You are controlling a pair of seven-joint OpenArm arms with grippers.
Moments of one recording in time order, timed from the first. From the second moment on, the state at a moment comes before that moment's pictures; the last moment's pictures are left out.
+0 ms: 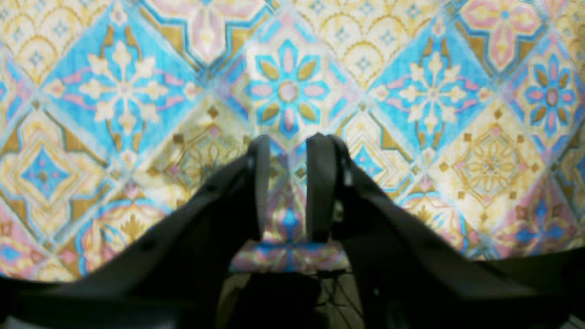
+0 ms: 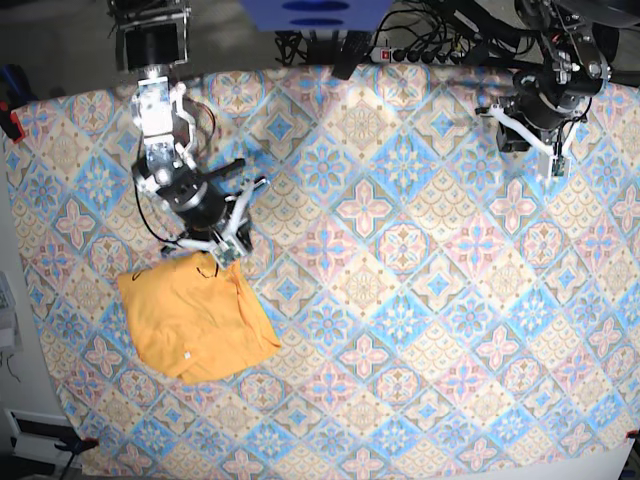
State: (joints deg) left arm 29.9 -6.2 -31.4 113.4 -25.3 -18.5 55.8; right arm -6.4 7.2 -1.3 90.0 -9.1 29.4 -24.9
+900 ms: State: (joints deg) left arm 52.5 -6.4 -35.6 116.2 -33.0 -18.5 55.6; right arm -49.6 7.0 21.0 104.1 6.3 29.1 -24.5
